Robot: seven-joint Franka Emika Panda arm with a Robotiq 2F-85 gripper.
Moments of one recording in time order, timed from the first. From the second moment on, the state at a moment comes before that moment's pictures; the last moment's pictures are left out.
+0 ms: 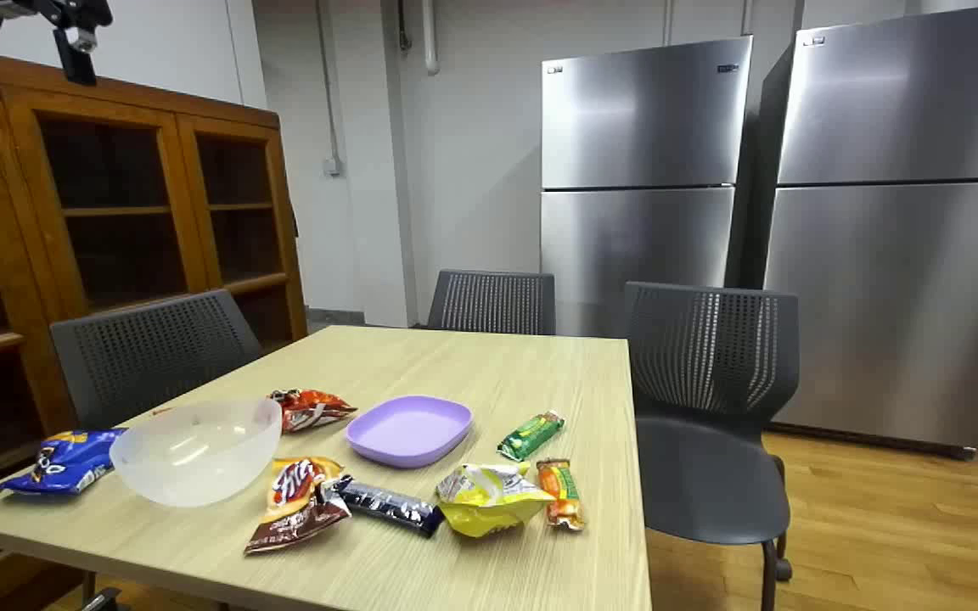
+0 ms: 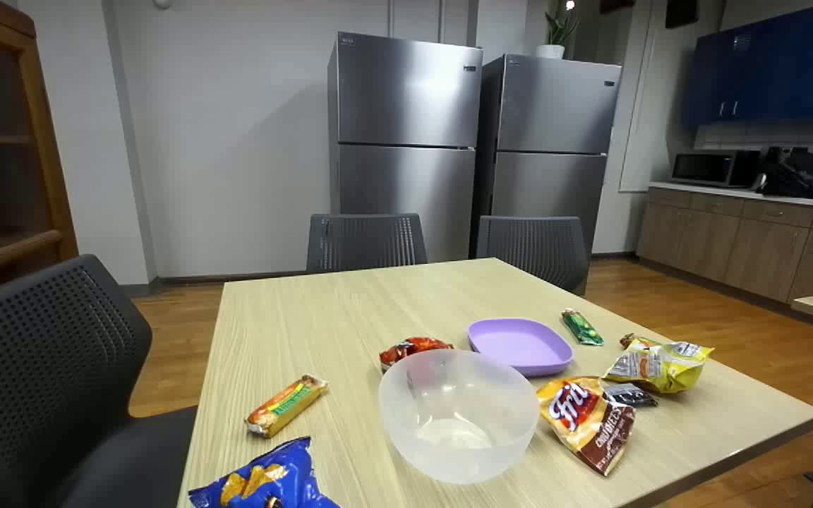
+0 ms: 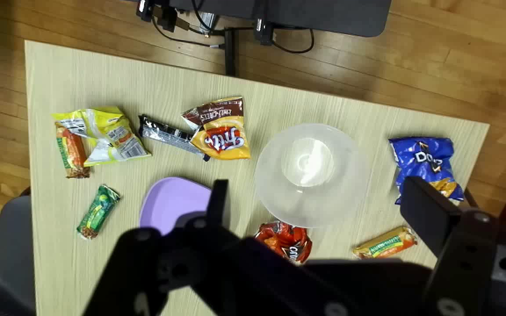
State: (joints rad) arm 0.16 -0.61 0.25 -2.25 0.05 1.59 0.15
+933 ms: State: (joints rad) arm 0.16 -0.60 0.25 -2.25 0.06 1.62 0.15
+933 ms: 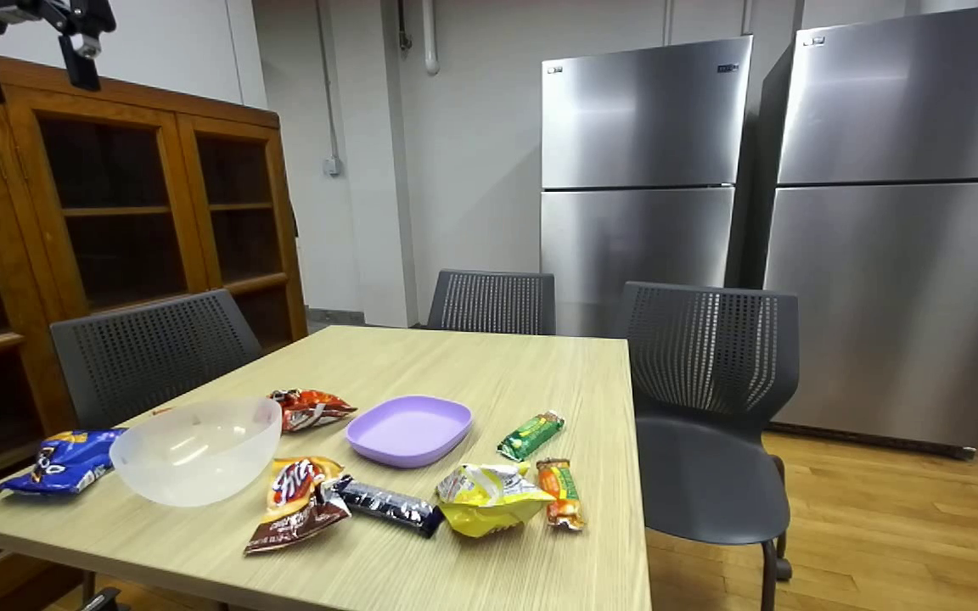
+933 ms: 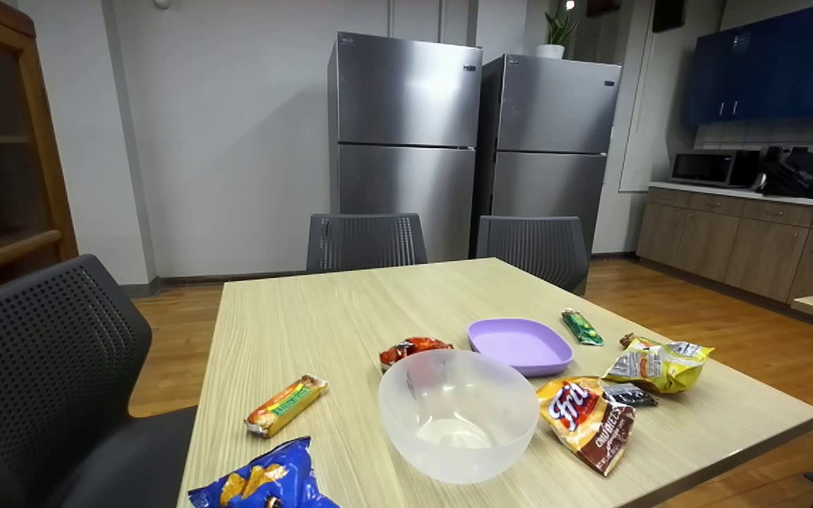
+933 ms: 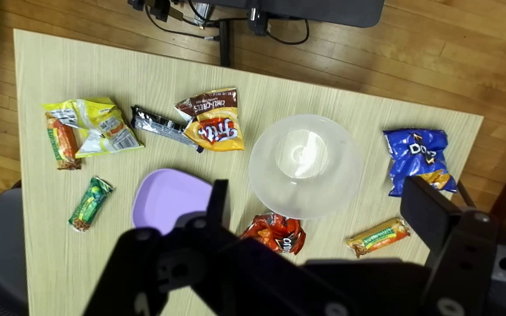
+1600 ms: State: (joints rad) arm 0.22 -0.27 0.34 -2.15 0.11 1.93 0.19
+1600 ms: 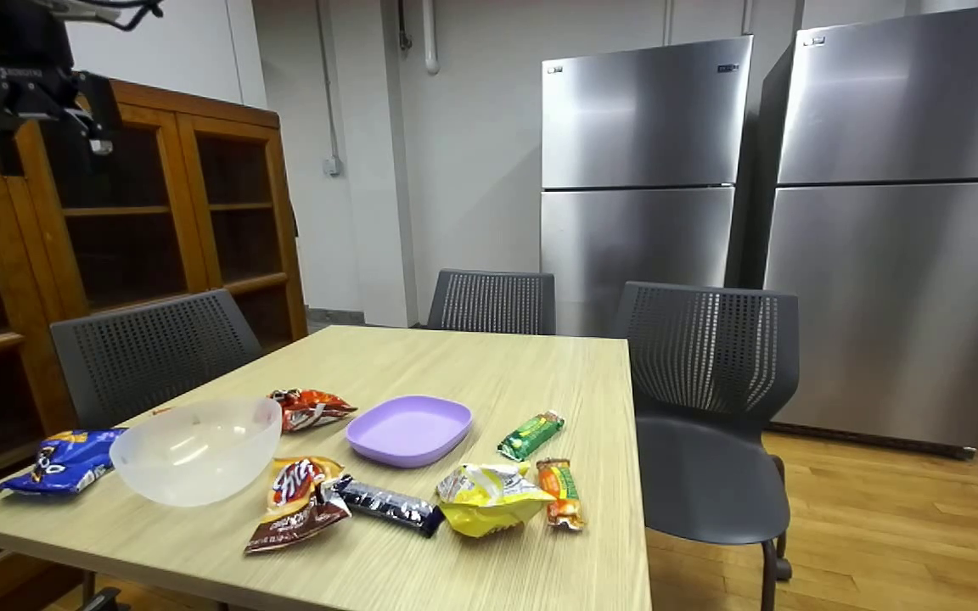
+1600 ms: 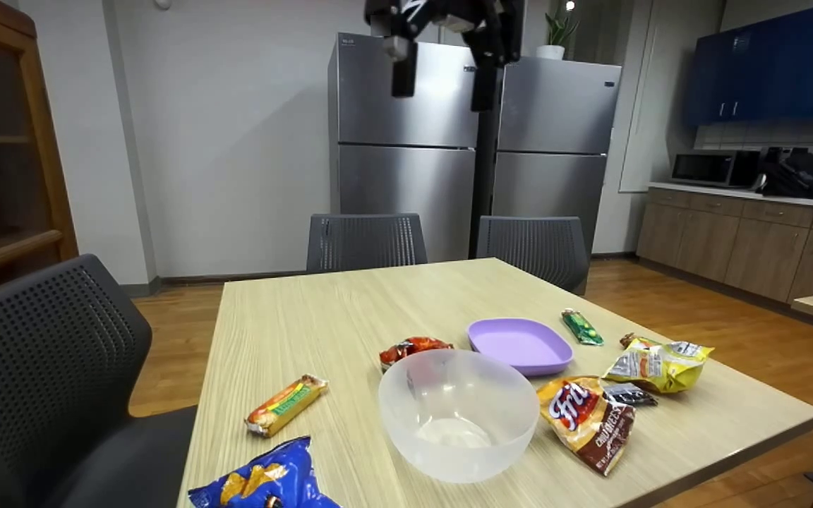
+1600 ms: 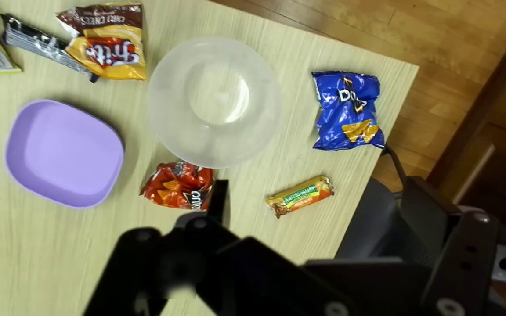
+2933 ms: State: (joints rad) arm 0.36 0.20 0.34 -1.89 0.03 1.97 0.17
